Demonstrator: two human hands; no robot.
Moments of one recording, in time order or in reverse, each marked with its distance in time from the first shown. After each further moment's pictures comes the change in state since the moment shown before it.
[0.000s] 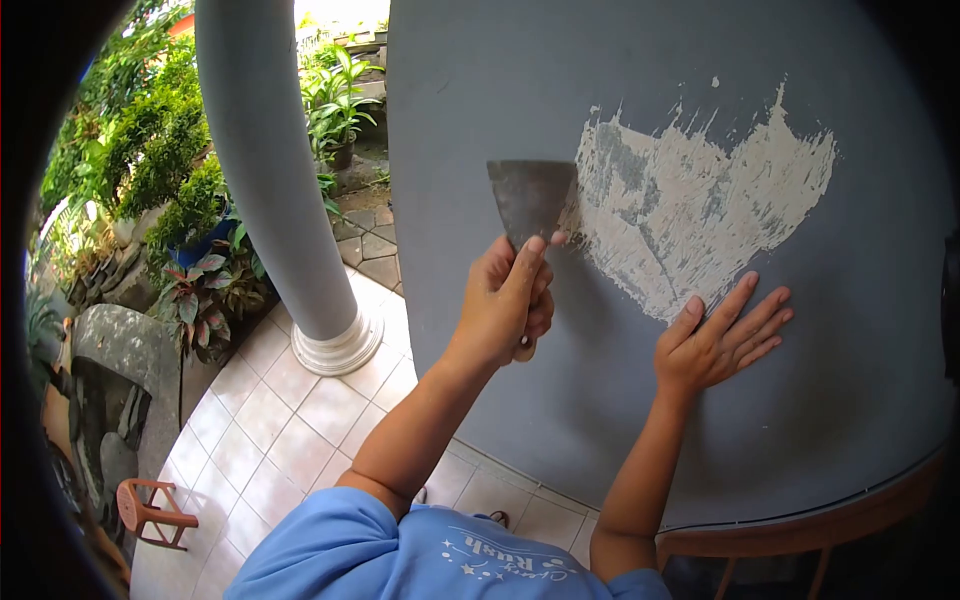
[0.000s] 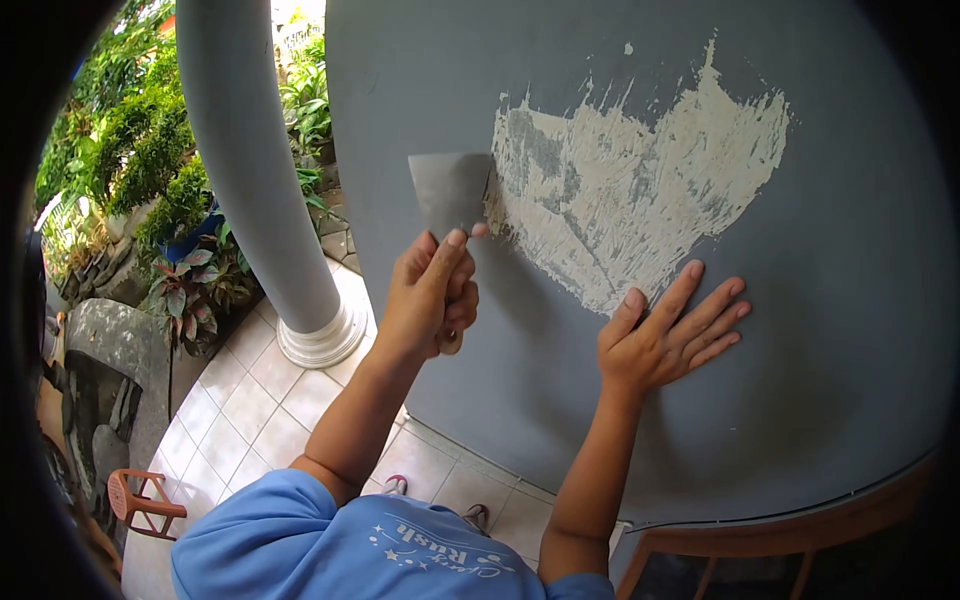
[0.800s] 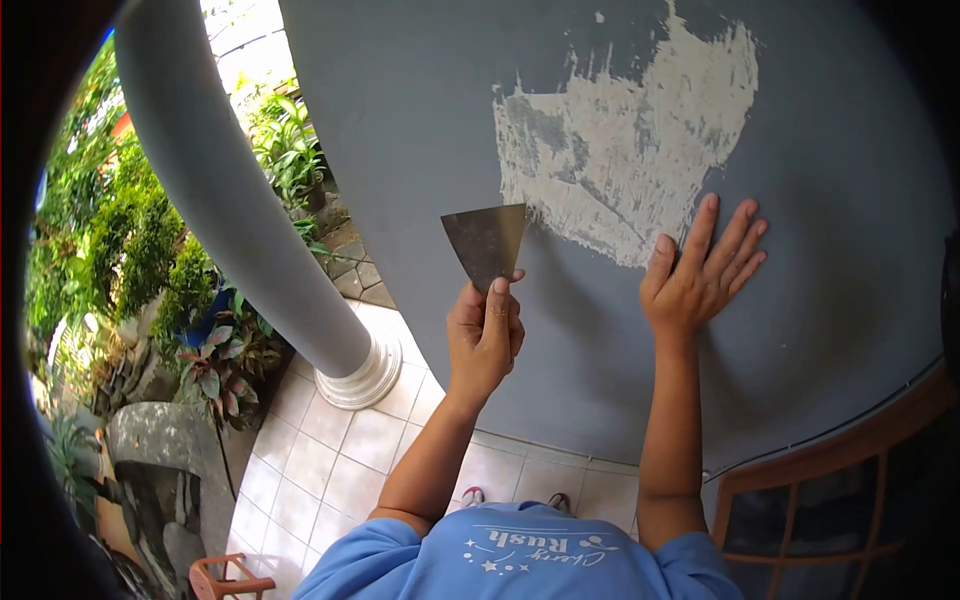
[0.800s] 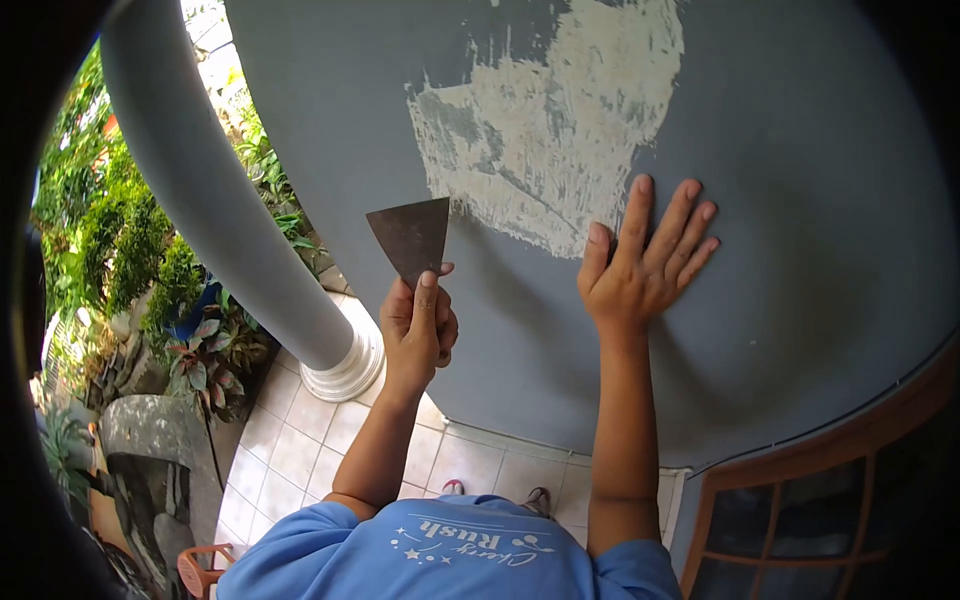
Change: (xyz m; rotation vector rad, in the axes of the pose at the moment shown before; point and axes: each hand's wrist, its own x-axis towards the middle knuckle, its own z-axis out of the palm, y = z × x) left_hand -0.032 -0.034 -0.020 0.302 0.002 0.114; right_hand -0.001 -0.002 -0.006 0.005 -0.062 0.047
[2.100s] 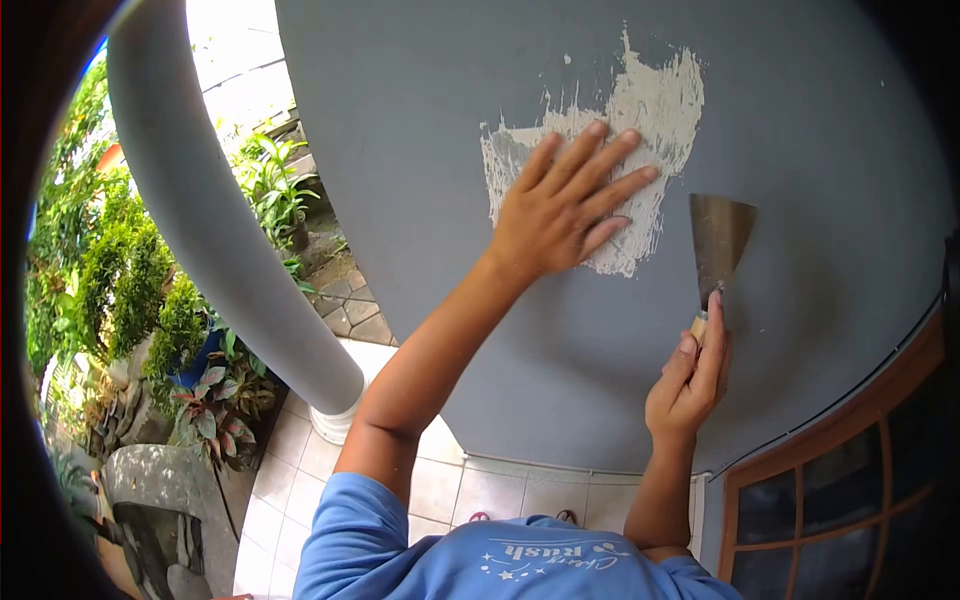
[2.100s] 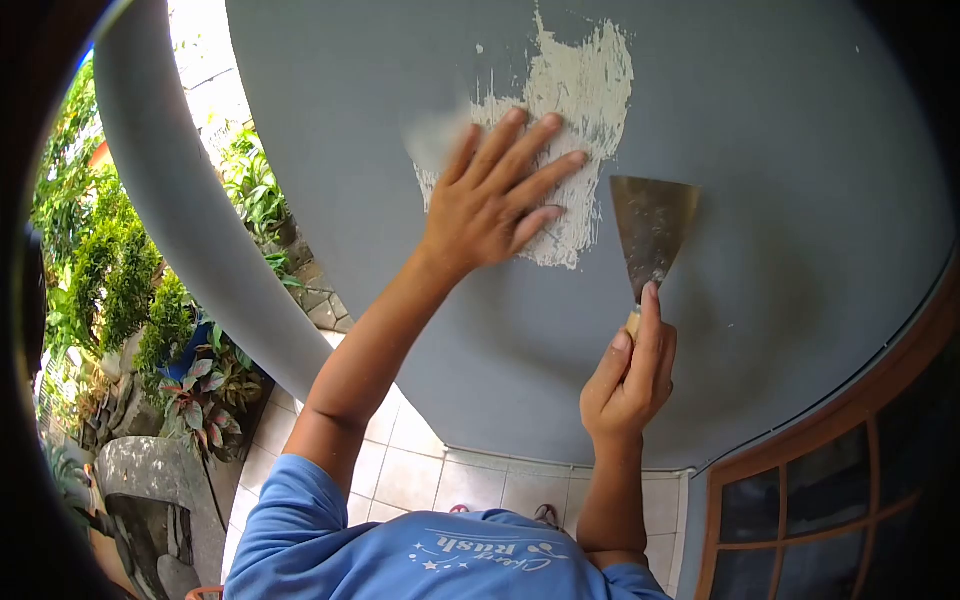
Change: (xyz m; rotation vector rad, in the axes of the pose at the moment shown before) left_hand 0.118 0.049 0.072 1.426 -0.141 1.444; right_hand -0.020 -0.015 -0.119 0.552 -0.025 0.249
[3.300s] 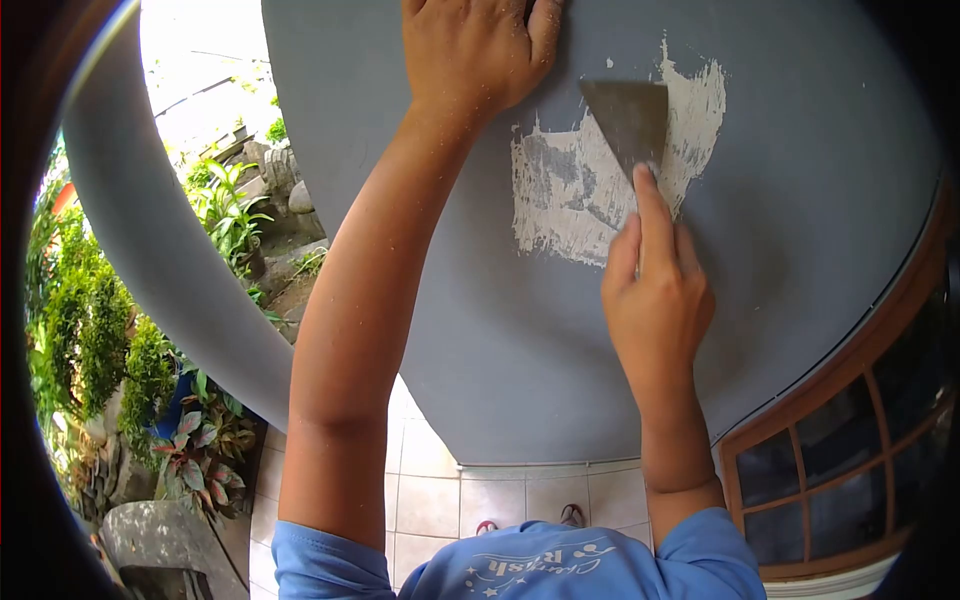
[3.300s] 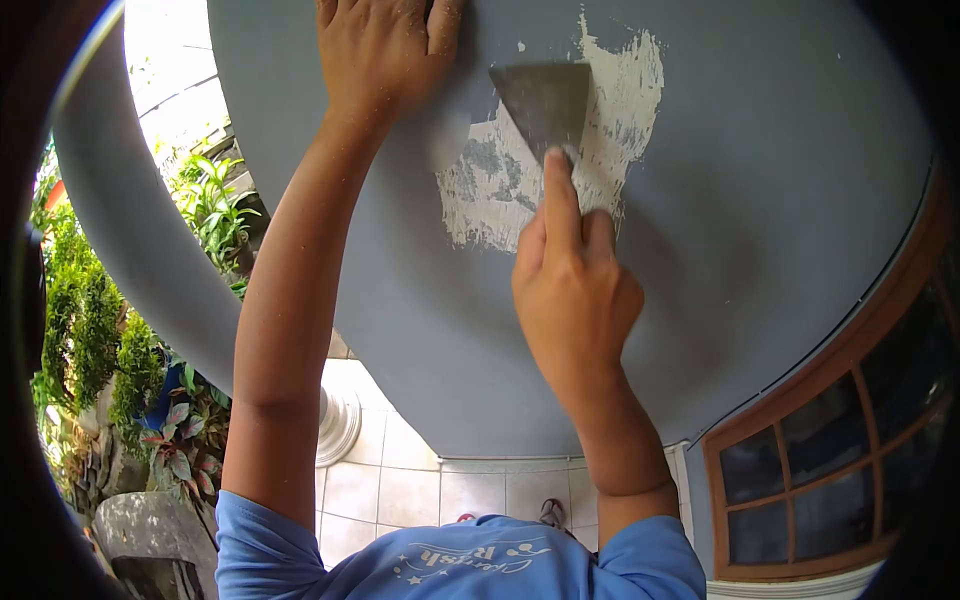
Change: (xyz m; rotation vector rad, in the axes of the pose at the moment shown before) left_hand 0.085 -0.131 -0.040 -0.013 0.435 -0.284; right_hand 0.070 -0.094 0.079 -0.480 -0.107 -0.036
